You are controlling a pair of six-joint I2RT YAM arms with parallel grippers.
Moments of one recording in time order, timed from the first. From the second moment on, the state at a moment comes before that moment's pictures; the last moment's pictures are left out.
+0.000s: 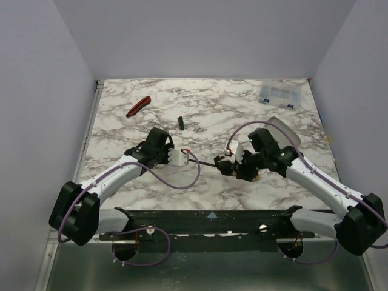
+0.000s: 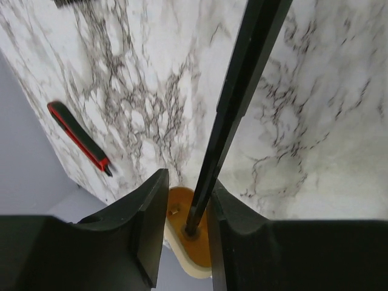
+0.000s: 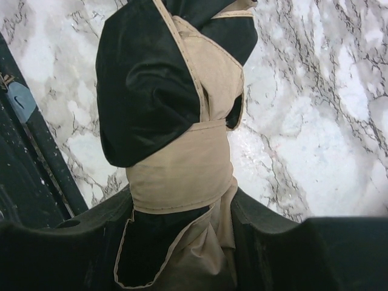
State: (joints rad) left arm -0.55 1.26 0.74 -0.39 -0.10 1.16; right arm 0.58 1.16 0.82 -0.67 -0.37 -0.57
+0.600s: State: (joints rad) left arm -0.24 1.31 0.74 -0.29 0.18 1.41; right arm 0.57 1.10 0.81 -0.56 -0.36 -0.61
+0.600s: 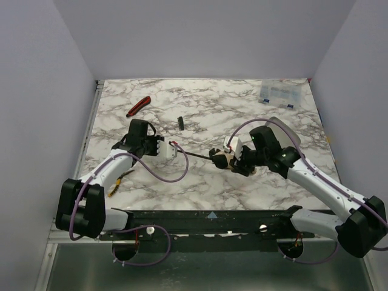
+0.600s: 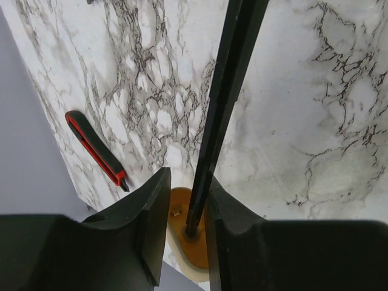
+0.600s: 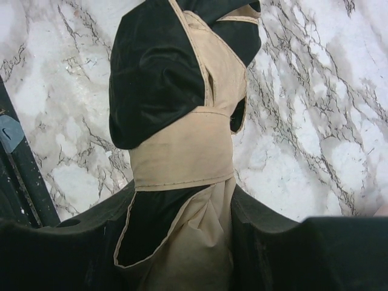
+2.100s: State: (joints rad) left arm -0.77 1.09 1.03 -0.58 0.67 0.86; right arm 0.36 1.63 0.91 -0.43 -1.32 0.15
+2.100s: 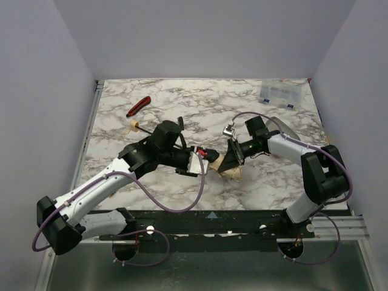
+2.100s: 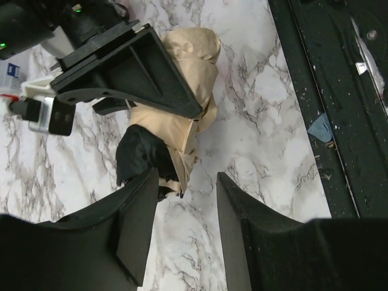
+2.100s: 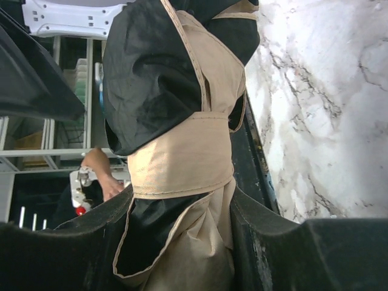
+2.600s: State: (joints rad) left arm -0.96 1.27 1.08 -0.52 0.45 0.93; right arm 0.36 1.63 0.91 -0.43 -1.38 0.18
